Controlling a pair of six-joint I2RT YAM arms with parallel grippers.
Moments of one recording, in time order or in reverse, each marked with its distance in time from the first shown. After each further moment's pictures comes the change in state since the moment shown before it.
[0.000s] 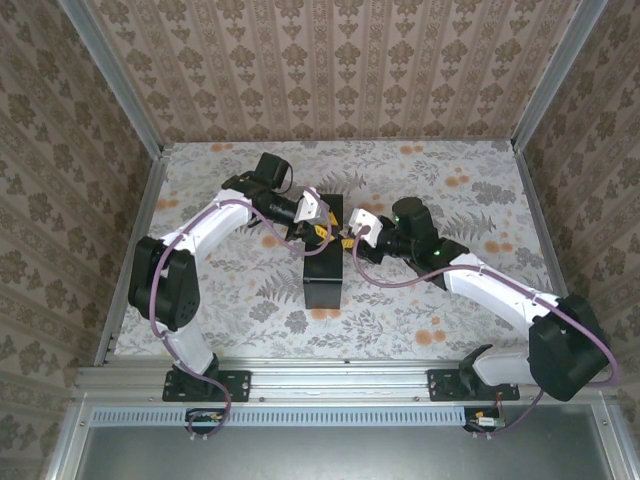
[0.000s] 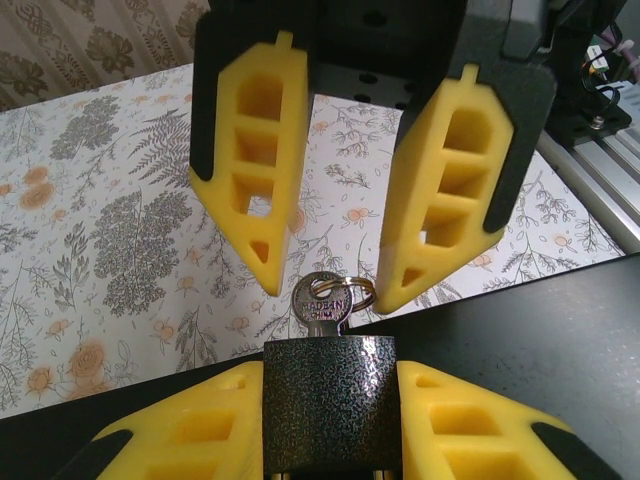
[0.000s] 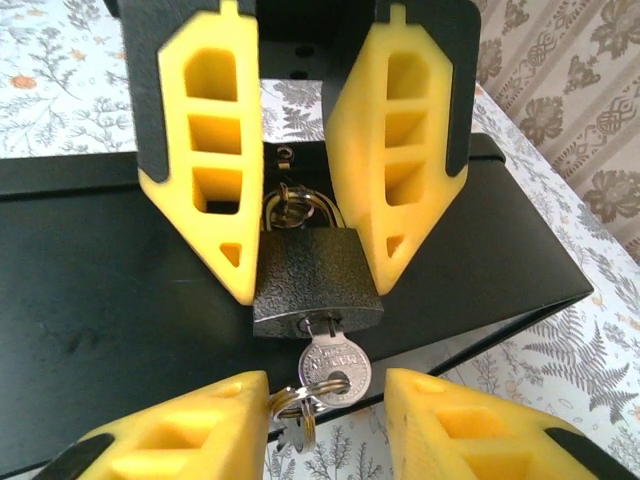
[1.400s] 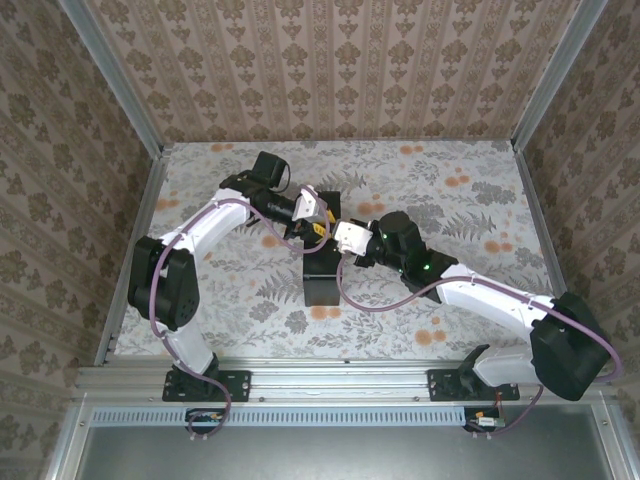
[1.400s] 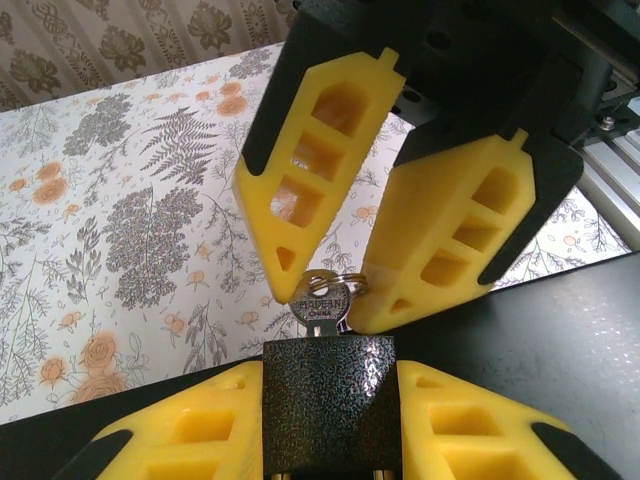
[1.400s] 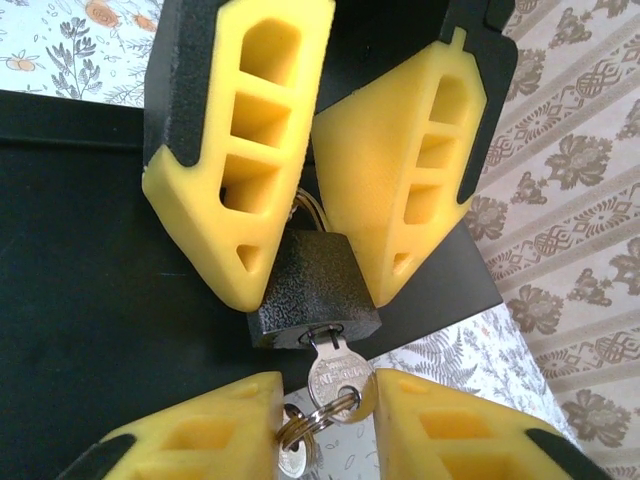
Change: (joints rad) left arm 0.013 0.000 0.000 0.007 0.005 -0.004; right arm 0.142 -0.011 -0.048 0.125 0.335 -0.192
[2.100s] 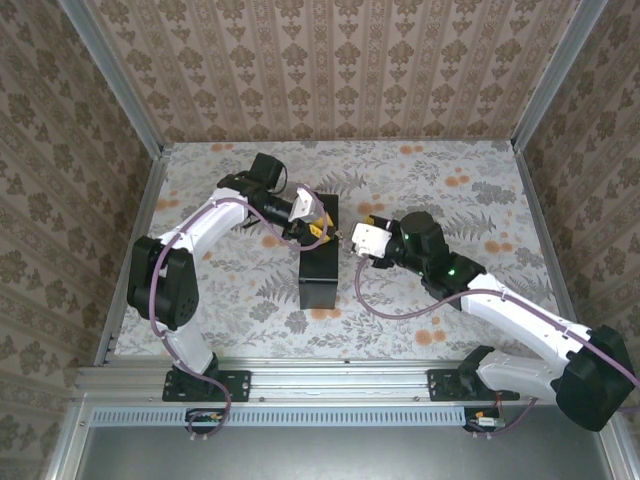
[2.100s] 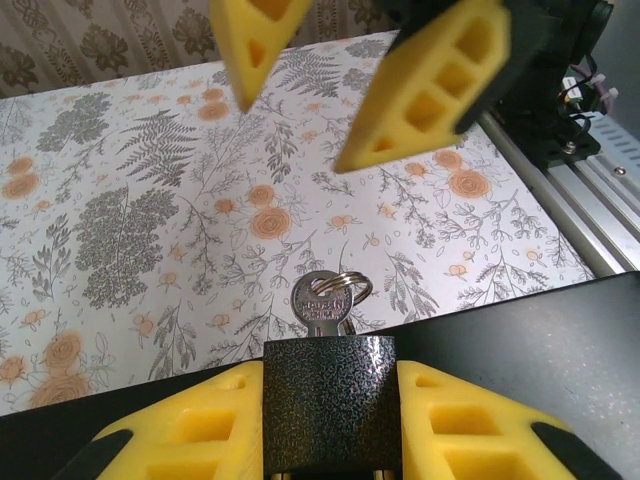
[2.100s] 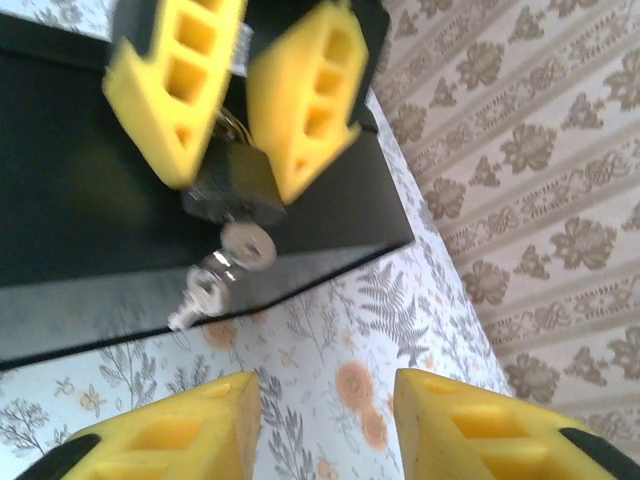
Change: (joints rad) left arm 0.019 0.001 0.000 -0.073 0.049 0.010; right arm -0.070 -0.182 -0.007 -0.195 -0.003 -0.068
